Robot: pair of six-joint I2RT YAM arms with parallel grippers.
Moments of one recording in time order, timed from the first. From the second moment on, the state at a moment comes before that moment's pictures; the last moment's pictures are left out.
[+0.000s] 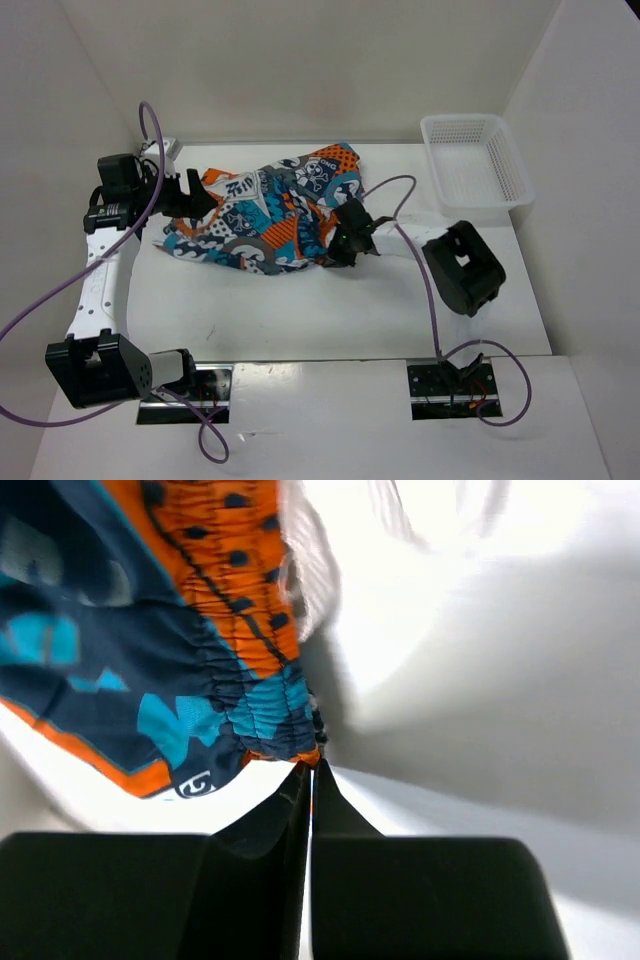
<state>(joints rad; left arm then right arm) 0.20 1.24 1.21 -0.59 0.60 0.07 0.63 1.92 1.14 -0.21 -0.18 0.98</state>
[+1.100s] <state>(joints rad) 0.08 1.28 0.76 -0.60 0.36 0.07 0.25 1.52 0.90 -0.46 -0.16 0.77</state>
